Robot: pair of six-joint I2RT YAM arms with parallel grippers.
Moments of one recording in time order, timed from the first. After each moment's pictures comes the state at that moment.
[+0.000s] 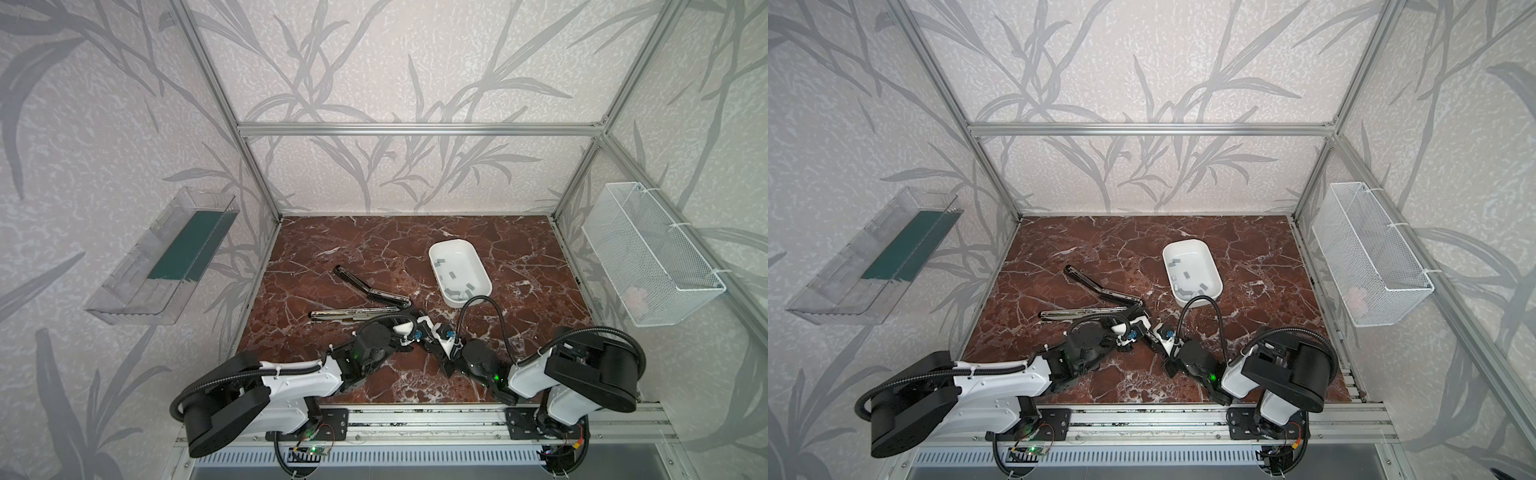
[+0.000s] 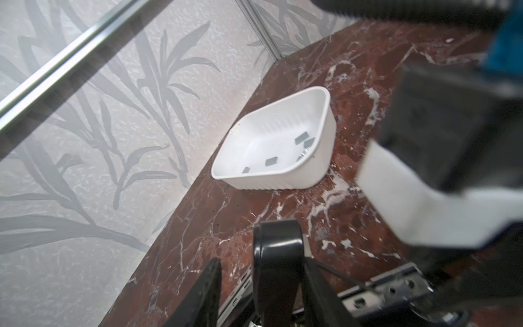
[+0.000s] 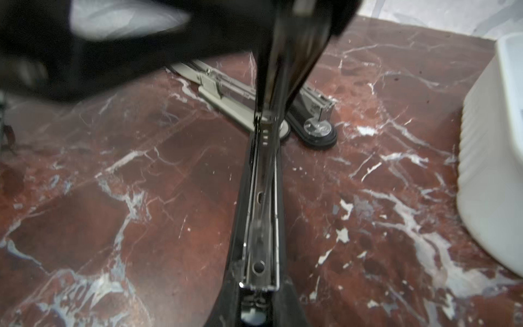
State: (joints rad) left arm -0.97 1.23 0.33 0.70 -0.30 0.59; right arm 1.07 1.63 0.18 1.02 0.15 0.14
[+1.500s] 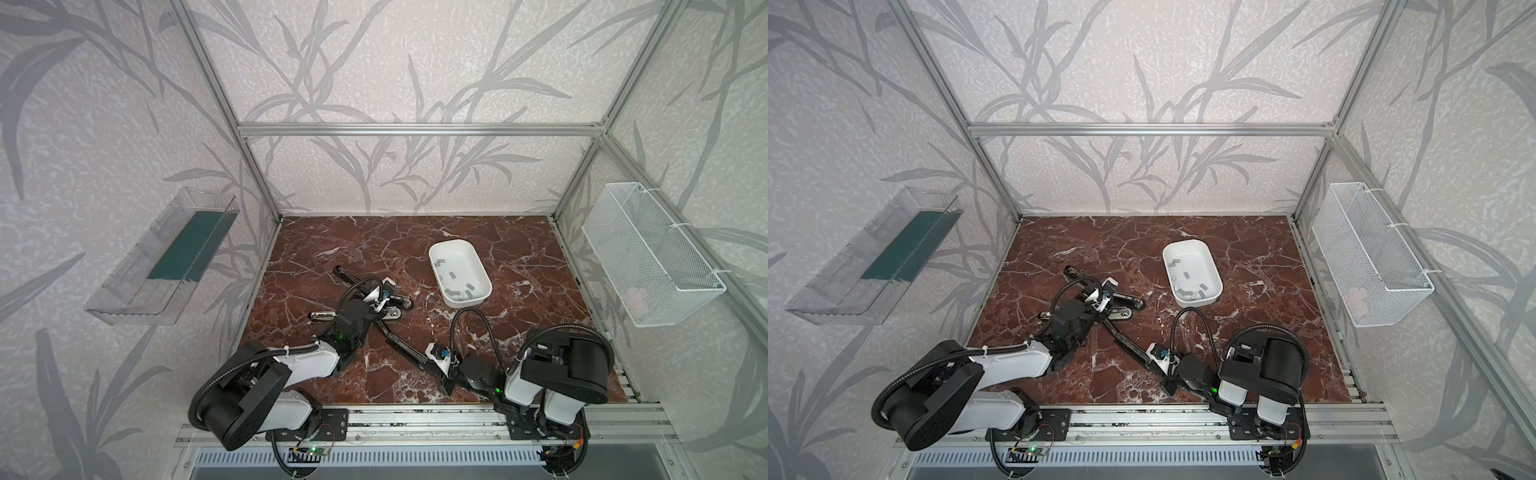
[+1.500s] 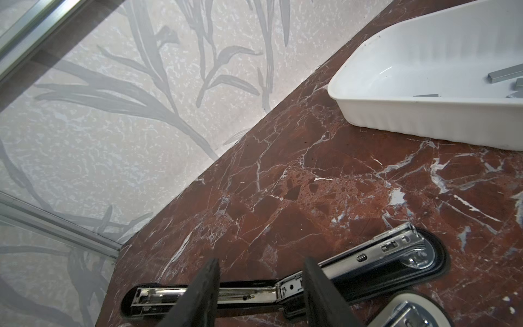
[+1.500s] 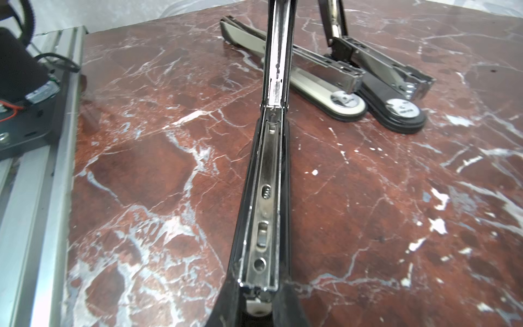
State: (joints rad) left arm -0.61 1.31 0.31 0.79 -0.36 0.50; right arm 1.17 1.76 0.13 1.22 0.06 0.08
